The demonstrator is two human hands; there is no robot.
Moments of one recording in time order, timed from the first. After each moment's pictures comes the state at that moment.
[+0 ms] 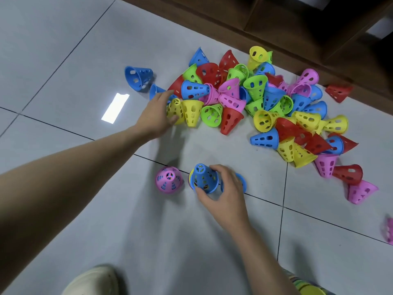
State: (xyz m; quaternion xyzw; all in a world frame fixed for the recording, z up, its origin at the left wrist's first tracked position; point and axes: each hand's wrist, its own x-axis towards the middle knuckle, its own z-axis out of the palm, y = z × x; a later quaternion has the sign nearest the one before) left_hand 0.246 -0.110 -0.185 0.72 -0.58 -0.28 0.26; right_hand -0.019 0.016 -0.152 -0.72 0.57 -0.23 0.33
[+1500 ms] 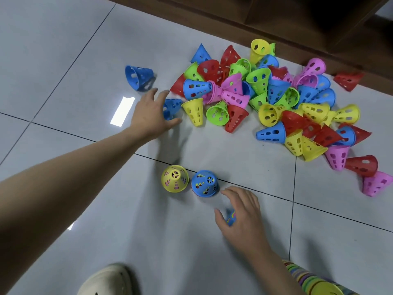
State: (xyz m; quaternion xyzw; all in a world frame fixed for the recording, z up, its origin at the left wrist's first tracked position) left_hand 0.259 -0.101 -0.175 0.76 -0.61 -0.17 0.14; right_hand -0.066 0.057 -0.179 -0.82 0.52 -0.16 0.20
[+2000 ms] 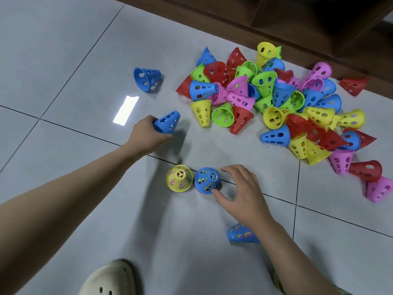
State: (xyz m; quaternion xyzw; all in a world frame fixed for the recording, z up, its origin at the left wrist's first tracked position) left_hand 0.260 -0.048 -0.168 0.80 -0.42 -0.37 0.23; right_hand -0.040 0.005 -0.152 -0.81 0.51 -0.16 0.25
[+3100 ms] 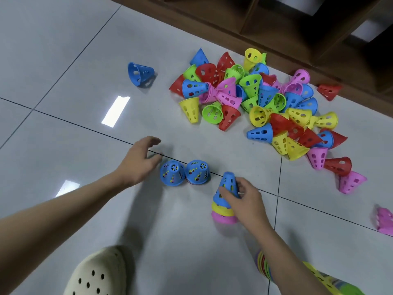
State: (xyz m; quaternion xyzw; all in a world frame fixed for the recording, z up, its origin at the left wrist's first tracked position) left_hand 0.234 0.044 -0.167 0.72 -0.51 -0.39 0.27; right_hand -0.072 0.040 -0.141 -0.56 0.68 -0.18 0.44
